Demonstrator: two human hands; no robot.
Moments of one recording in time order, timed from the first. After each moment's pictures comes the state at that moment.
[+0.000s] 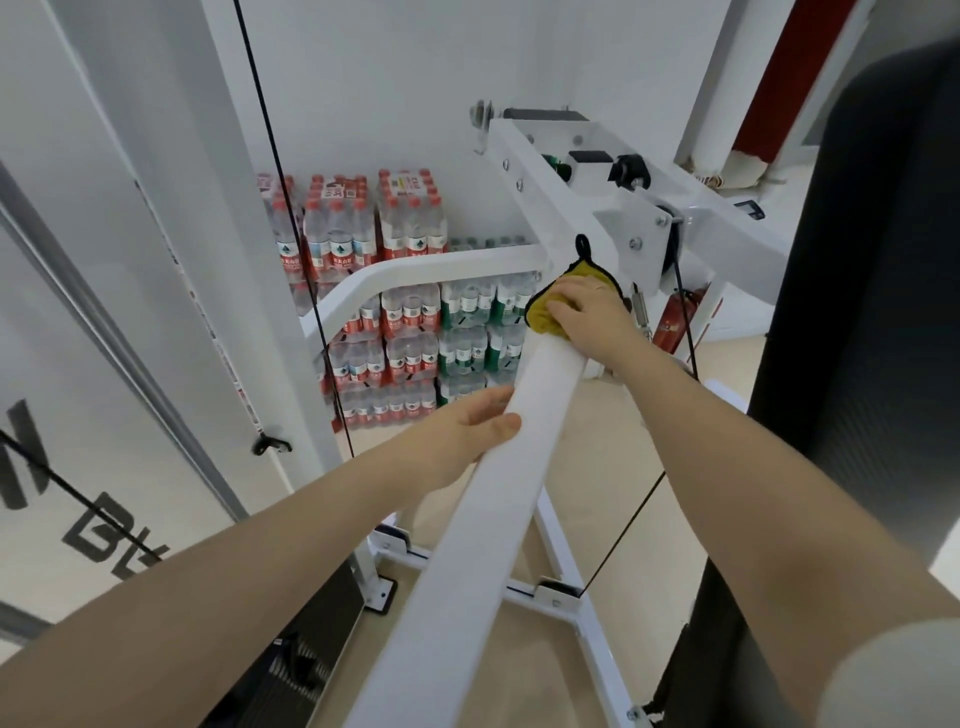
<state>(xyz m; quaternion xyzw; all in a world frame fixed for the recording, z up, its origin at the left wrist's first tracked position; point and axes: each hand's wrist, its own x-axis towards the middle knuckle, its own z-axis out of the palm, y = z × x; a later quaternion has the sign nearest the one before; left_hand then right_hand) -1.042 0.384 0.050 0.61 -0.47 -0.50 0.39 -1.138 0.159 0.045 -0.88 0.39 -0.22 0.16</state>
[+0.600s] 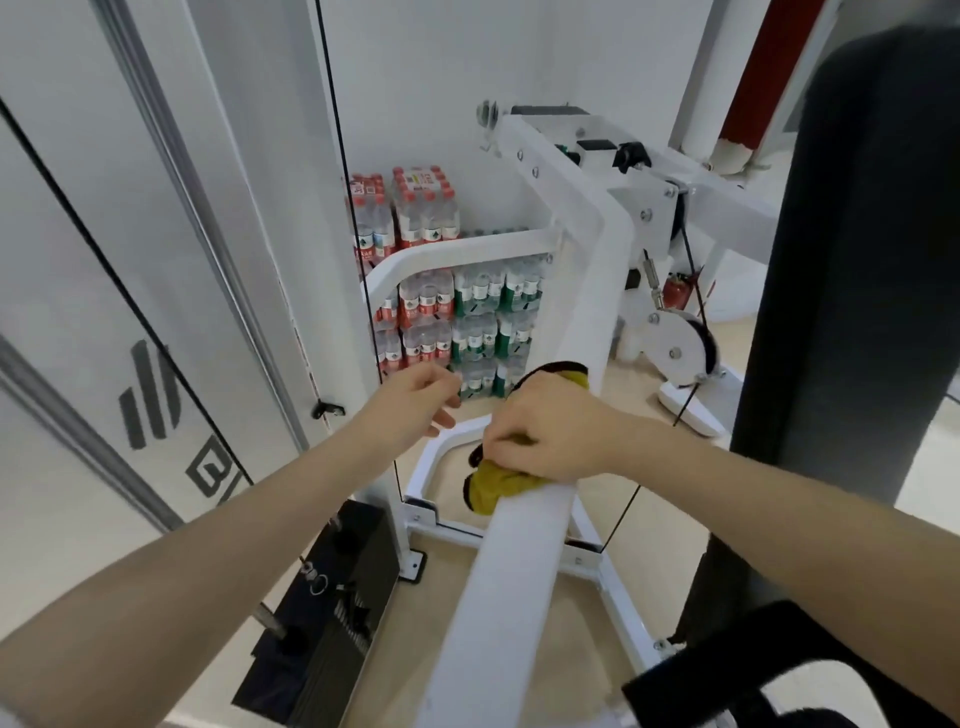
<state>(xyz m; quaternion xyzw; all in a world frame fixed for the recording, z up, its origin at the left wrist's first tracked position) -0.987 0.493 0.045 0.70 -0.44 -0.37 0.42 -1.145 0.413 0.056 -0.99 0.10 -0.05 0.11</state>
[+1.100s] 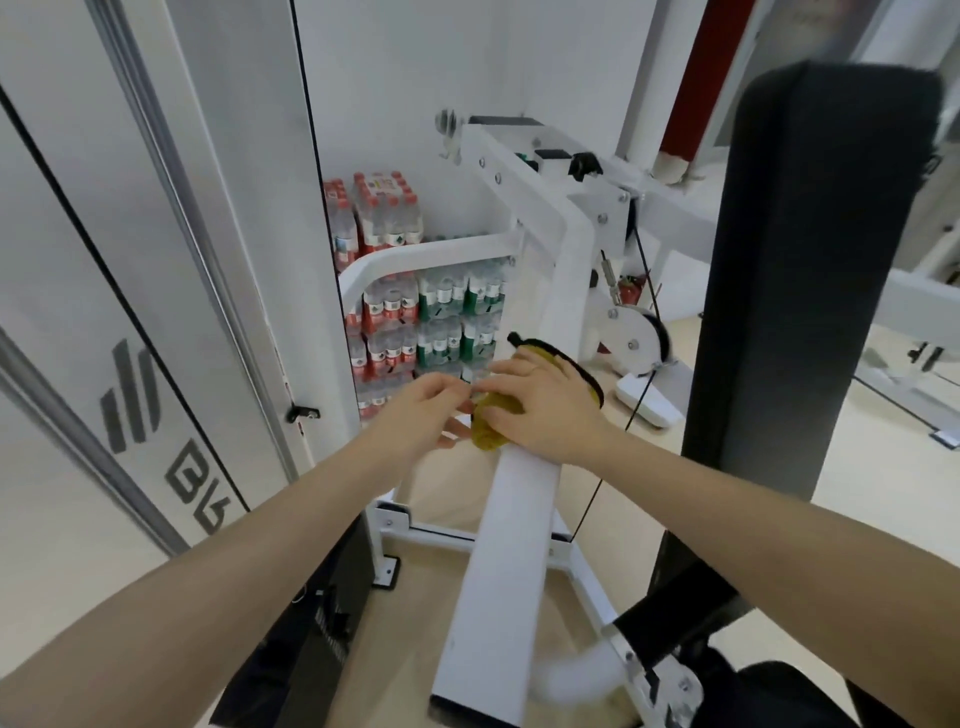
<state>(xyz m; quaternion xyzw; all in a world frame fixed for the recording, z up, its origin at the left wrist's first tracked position) -1.009 0.515 0.048 0.64 -0.44 -0.44 0.46 -1.148 0.428 0.045 -0.92 0.38 -0.09 0.10</state>
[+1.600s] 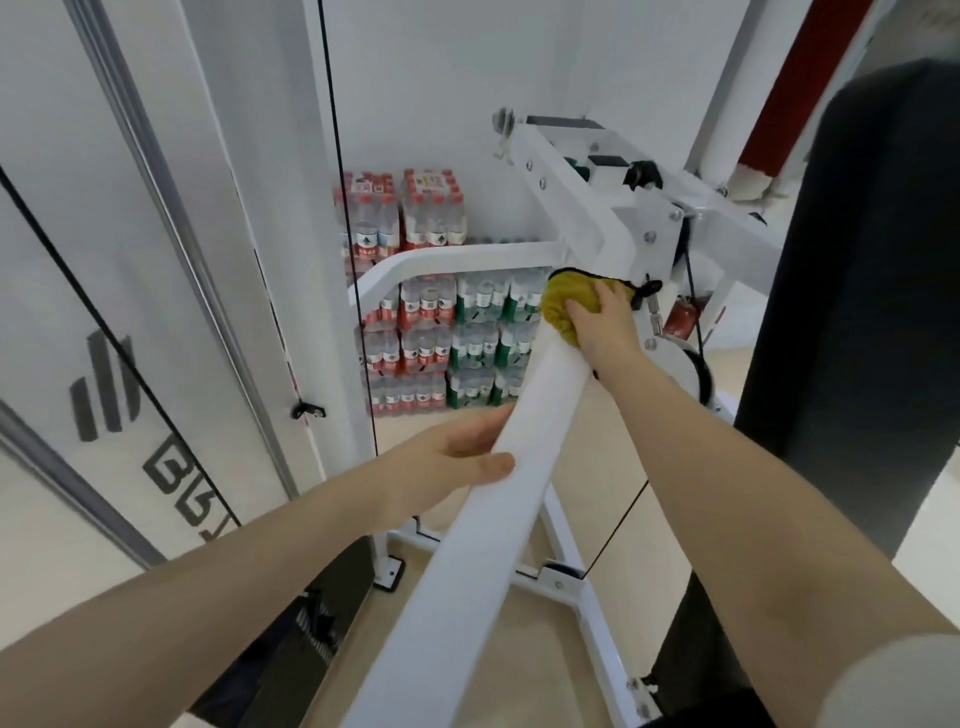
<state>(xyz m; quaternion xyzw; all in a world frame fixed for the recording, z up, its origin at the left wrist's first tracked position) -1.040 0.489 0.047 0.52 -0.52 -0.54 0.41 -1.136 0.254 0.045 -0.73 0.49 -0.34 0.33</state>
